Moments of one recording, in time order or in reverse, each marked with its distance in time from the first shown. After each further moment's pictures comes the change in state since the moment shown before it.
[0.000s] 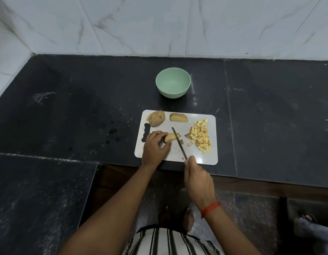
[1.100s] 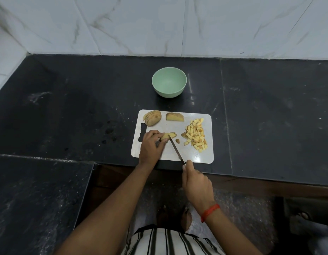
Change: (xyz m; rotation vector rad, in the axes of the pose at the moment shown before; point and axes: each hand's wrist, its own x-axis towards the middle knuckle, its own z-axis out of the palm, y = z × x) left_hand 0.003 0.002 0.002 0.049 -0.031 0.012; right_hand -0.013 0.014 0.002 -0.068 -0.084 0.025
